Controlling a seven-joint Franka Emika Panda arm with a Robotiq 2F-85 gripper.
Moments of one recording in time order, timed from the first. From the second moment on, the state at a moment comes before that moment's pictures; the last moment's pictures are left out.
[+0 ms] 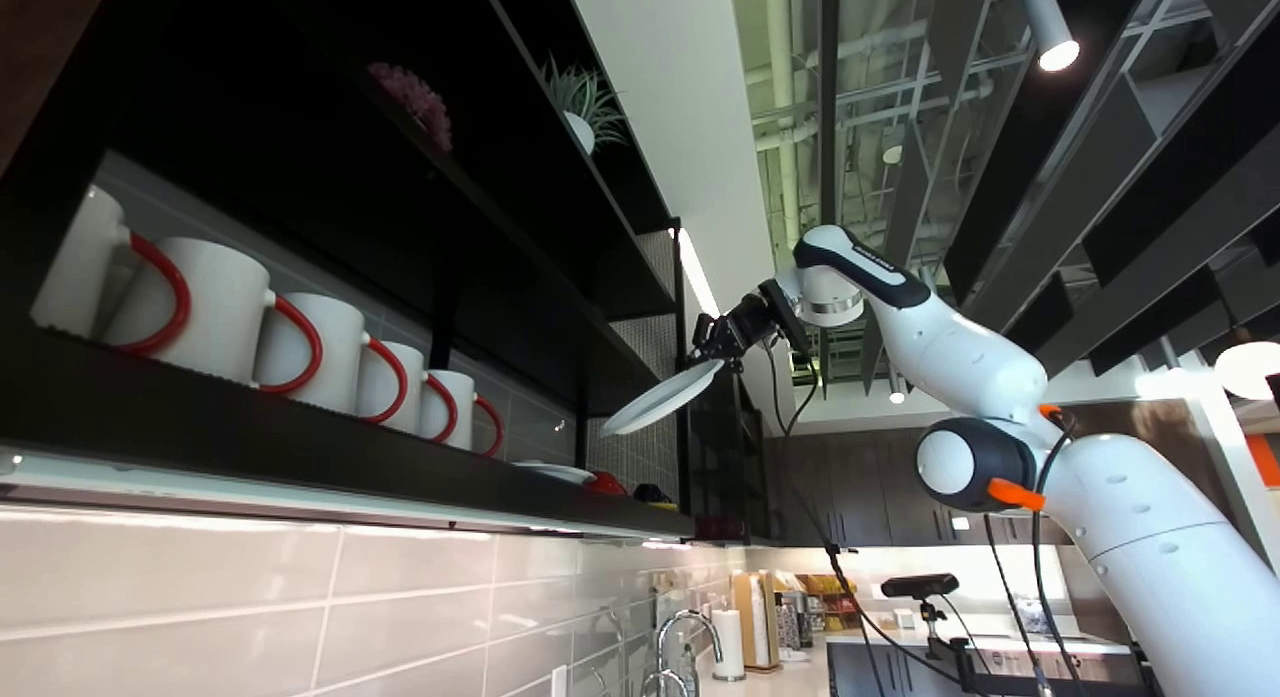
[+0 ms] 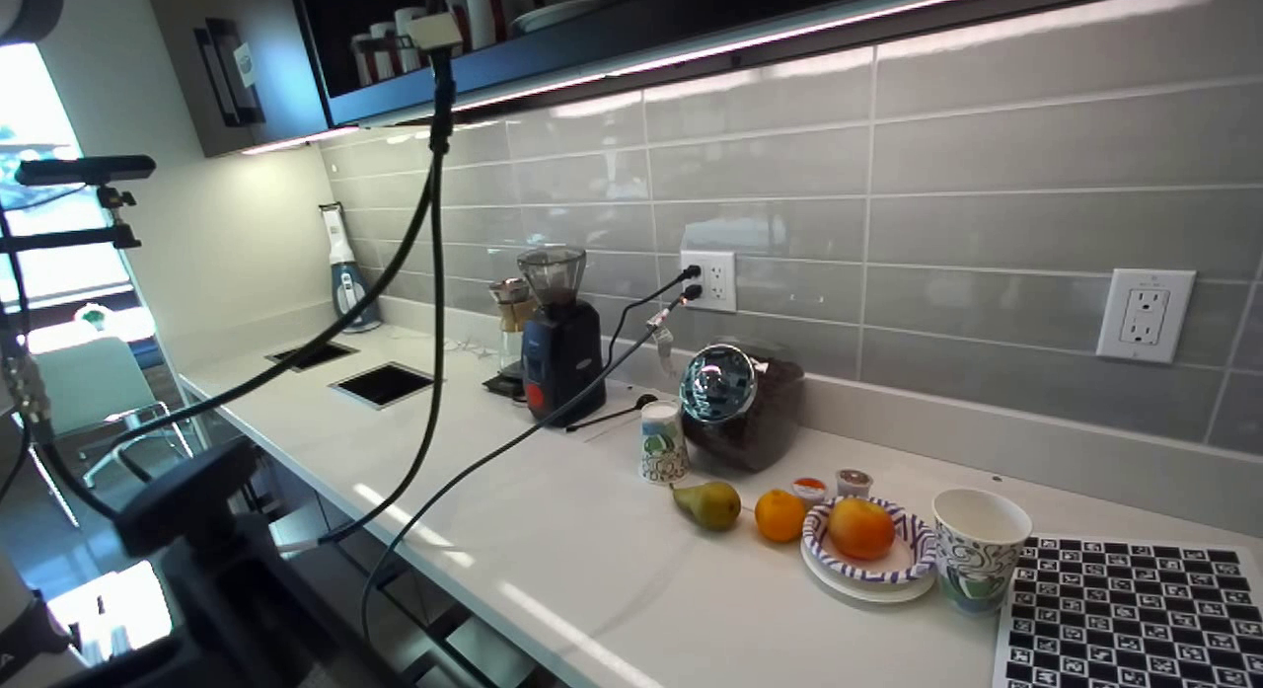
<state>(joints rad) -0.84 0.33 0.05 -0.46 0.90 1.25 0.40</state>
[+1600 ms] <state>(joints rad) -0.87 0.48 0.00 -0.46 0.86 1.13 0.28</state>
